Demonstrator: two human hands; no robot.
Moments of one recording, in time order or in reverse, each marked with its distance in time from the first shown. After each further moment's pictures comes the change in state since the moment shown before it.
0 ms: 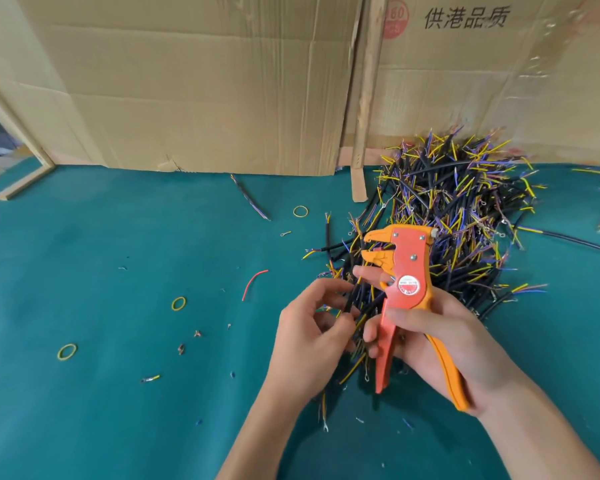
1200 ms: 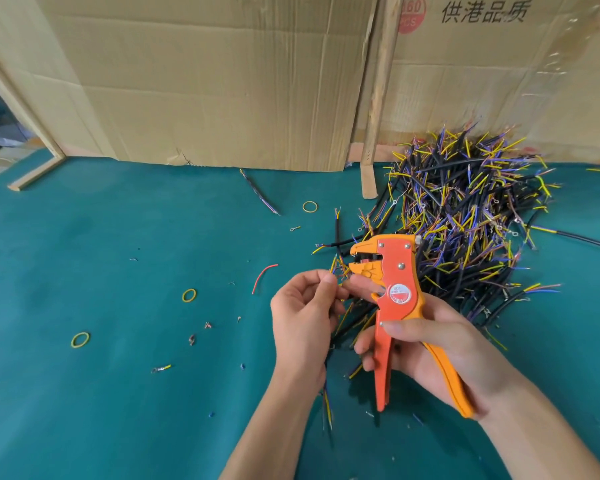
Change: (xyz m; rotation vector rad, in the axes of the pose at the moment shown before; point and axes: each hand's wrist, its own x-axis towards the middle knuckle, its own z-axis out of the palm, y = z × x) left_hand 0.011 0.001 0.002 -0.451 0.296 -0.208; right_hand 0.001 0.008 0.006 -0.012 -0.095 0.103
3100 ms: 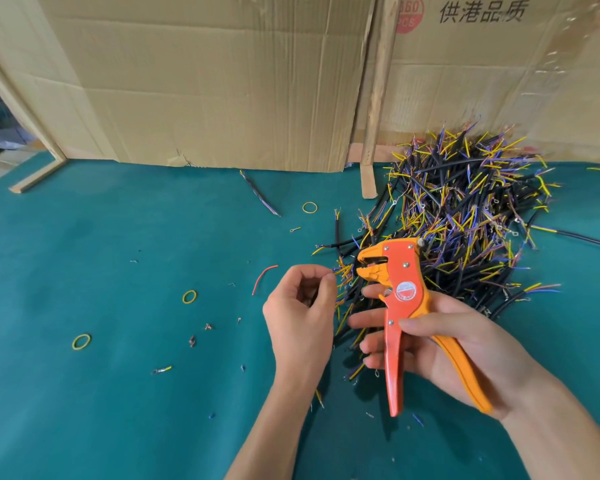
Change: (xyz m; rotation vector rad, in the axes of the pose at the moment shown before) left_hand 0.003 -0.004 -0.002 0.366 0.161 0.321; right_hand -0.005 -0.014 -0.007 0.093 0.045 0.130
